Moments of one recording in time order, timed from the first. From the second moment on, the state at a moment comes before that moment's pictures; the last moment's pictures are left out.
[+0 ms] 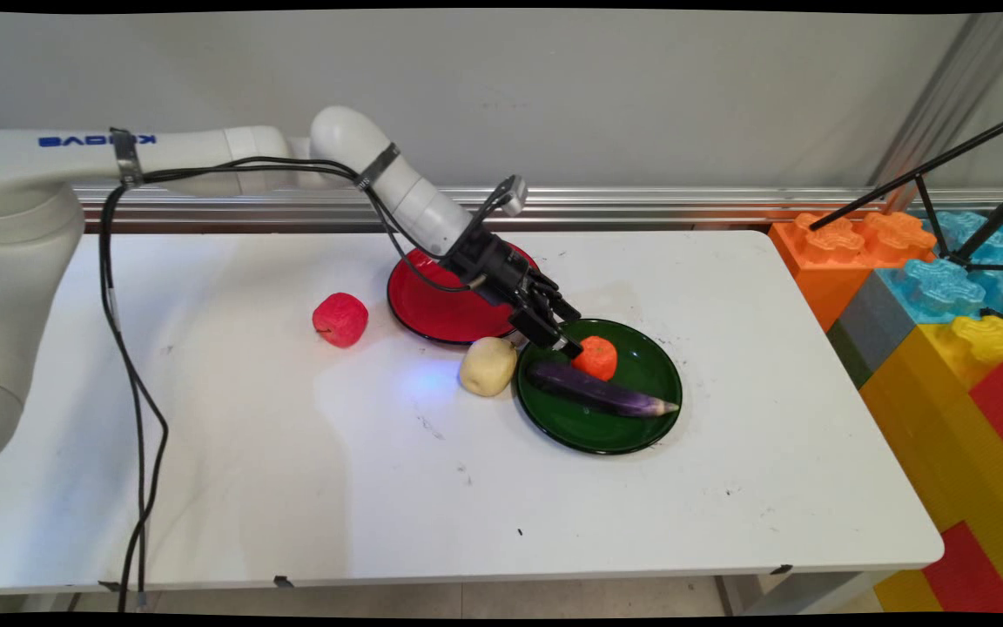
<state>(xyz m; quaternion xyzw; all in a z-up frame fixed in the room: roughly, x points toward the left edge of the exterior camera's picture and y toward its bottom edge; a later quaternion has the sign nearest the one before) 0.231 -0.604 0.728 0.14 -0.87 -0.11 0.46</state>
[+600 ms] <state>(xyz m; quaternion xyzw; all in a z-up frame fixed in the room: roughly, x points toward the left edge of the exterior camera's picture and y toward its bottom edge) 0.210 -0.618 0.714 0.13 -0.87 -0.11 0.46</state>
